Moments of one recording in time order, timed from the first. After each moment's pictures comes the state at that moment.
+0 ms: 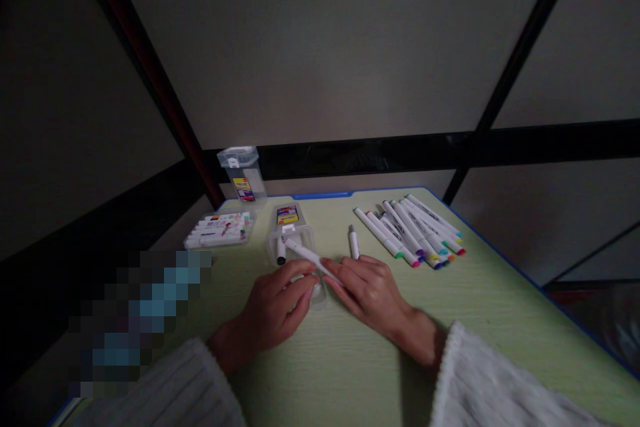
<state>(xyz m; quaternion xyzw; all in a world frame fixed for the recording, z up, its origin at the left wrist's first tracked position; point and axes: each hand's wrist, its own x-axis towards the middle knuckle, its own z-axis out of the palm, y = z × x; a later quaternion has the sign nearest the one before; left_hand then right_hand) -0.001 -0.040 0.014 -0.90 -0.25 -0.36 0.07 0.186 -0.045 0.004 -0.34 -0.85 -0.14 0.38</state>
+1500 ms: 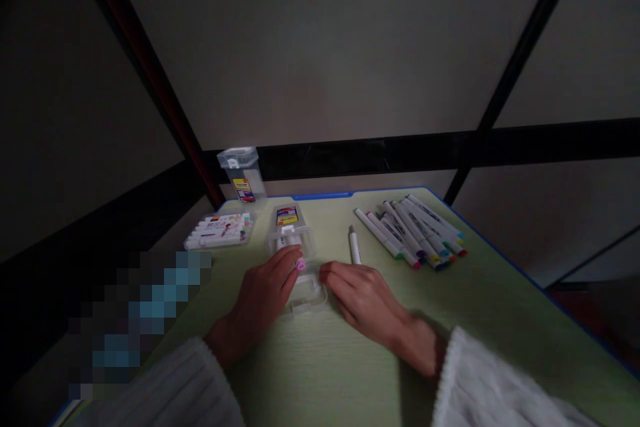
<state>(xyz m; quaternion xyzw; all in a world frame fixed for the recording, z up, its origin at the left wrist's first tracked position) -0.005 -0.026 0.011 -0.86 -0.46 -0.21 0.06 0.182 -0.047 0.002 -0.32 -0.88 -0.07 0.33</state>
